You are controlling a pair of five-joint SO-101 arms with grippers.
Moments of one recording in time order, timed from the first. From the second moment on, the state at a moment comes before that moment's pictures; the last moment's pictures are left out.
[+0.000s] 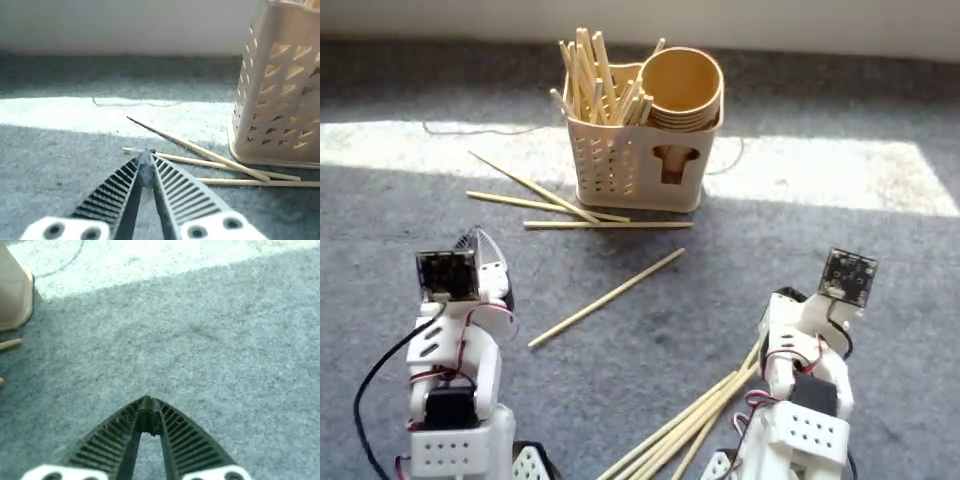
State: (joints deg) left arm -9.5 -104.2 95.8 34.1 2.9; right arm 13.2 -79.4 92.1 34.2 1.0
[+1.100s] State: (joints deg) left arm -14.3 -103.5 96.0 77.1 2.9; right arm 11.6 -79.4 92.1 34.2 1.0
